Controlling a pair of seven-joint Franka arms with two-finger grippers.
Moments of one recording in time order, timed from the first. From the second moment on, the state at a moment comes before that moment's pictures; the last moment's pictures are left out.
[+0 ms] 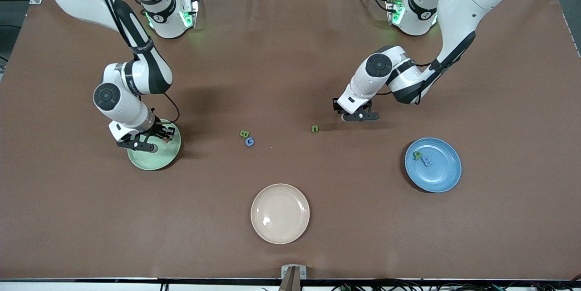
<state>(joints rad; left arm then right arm) 0.23 0.57 -0.79 -2.28 0.61 2.64 -1.07 0.15 0.36 -0.04 -2.28 0.02 2.63 0.25</state>
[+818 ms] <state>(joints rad) 0.27 0.55 -0.77 -2.22 0.61 2.55 -1.07 0.17 0.37 -0.02 -2.05 0.04 2.30 0.30</state>
